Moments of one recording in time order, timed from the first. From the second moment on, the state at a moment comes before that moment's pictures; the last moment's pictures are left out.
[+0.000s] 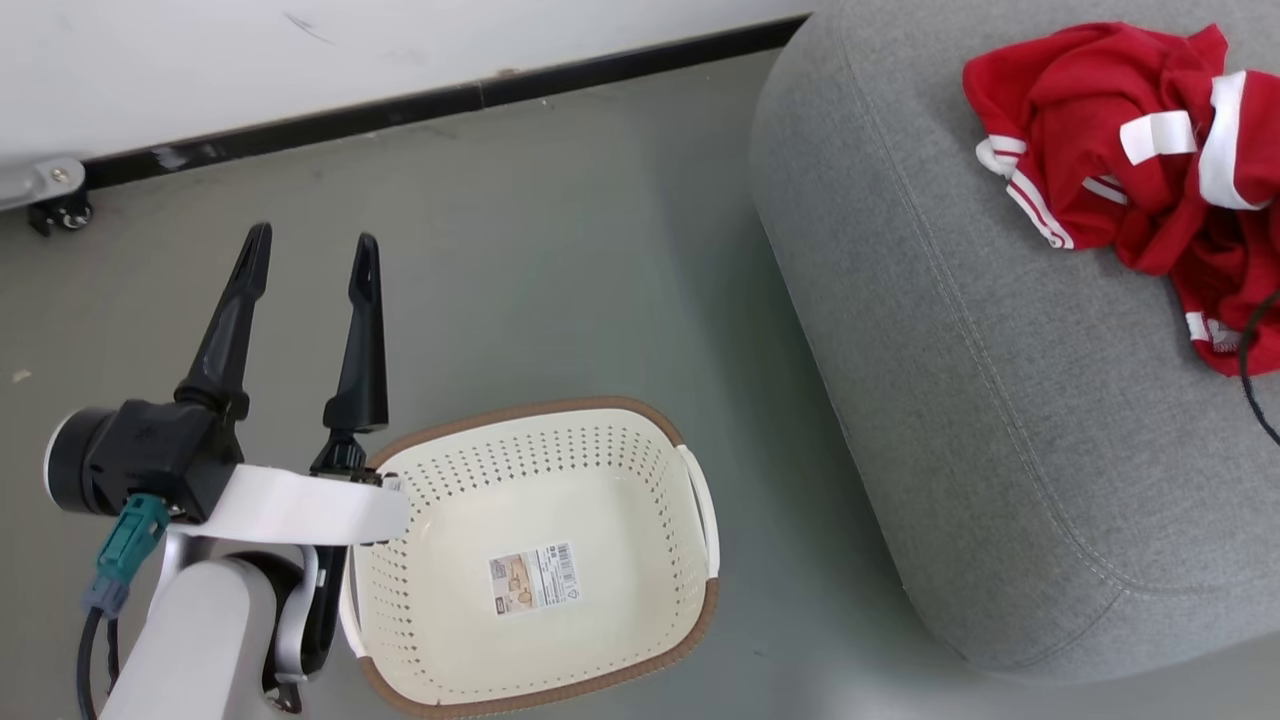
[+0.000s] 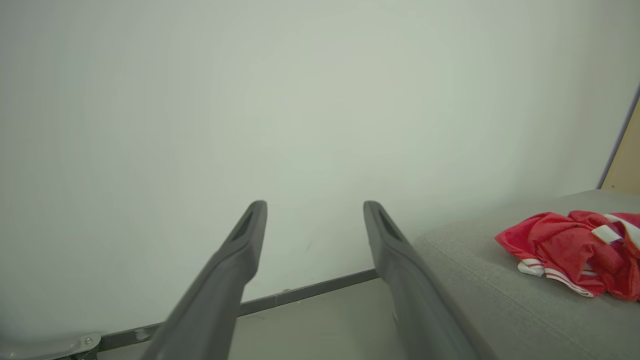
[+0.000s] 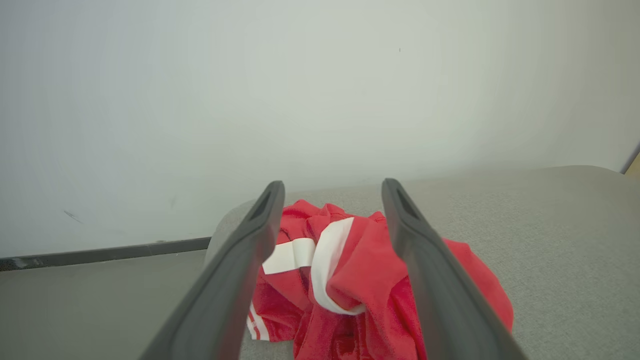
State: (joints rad) left arm -0.36 0.24 -0.23 0.03 -0.30 0.13 -0.23; right arm -0.65 -0.57 0.13 0.71 0.54 0.13 -0.24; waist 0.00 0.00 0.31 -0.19
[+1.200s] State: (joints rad) left arm -0.17 0.15 -0.25 0.18 -0.30 0.15 -0.25; right arm -0.35 -0.24 0.17 0.48 0.36 0.13 -0.25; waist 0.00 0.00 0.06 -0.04
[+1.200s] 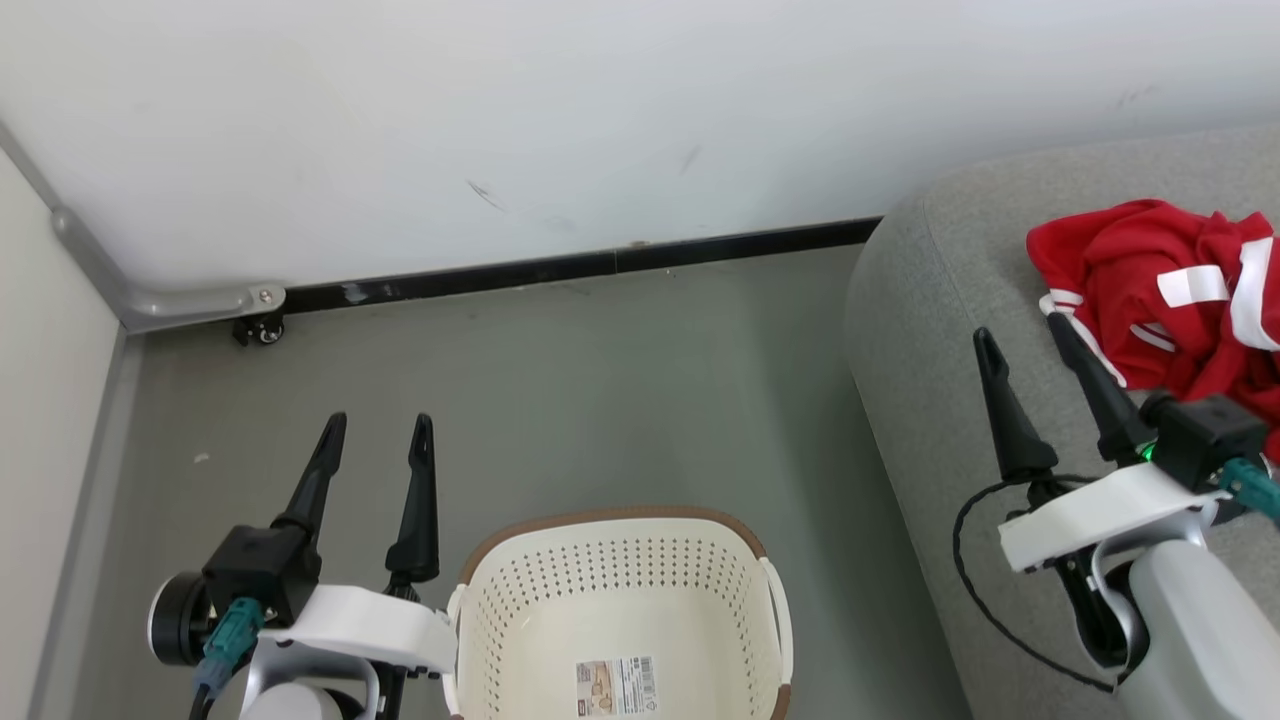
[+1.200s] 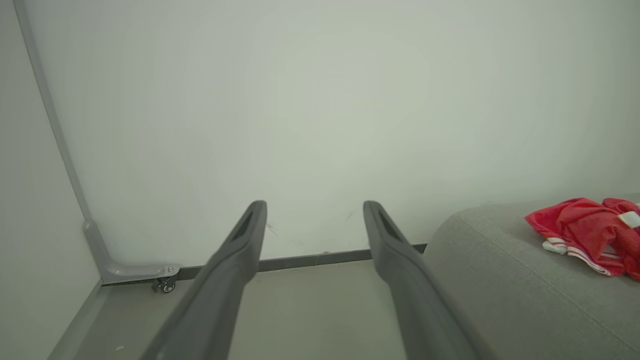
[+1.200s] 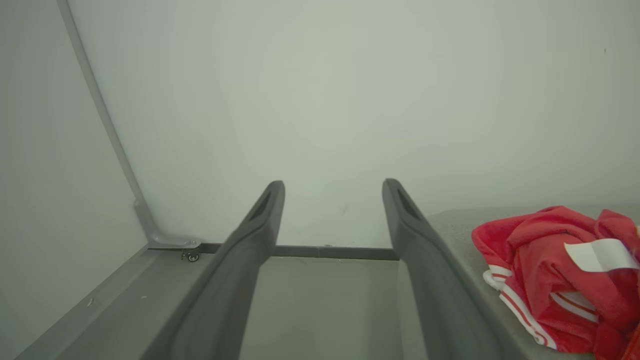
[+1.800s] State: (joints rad) left arm -0.09 0.14 -0.23 0.19 -0.28 0.15 -0.25; right arm -0.16 -0.13 0.10 0.39 0.24 0.13 -0.25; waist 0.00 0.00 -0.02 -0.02
